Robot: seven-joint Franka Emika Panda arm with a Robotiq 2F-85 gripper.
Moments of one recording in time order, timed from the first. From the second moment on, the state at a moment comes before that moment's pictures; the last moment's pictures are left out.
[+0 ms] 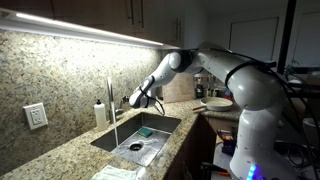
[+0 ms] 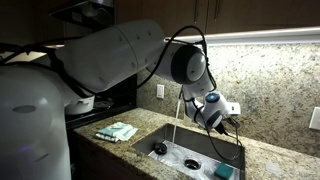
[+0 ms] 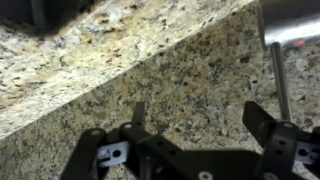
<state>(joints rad) -0.46 1.05 0.17 -1.43 0.06 3.45 0.17</state>
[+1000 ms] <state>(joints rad) -0.61 1.07 0.44 -1.40 -0.12 3.45 0.17</state>
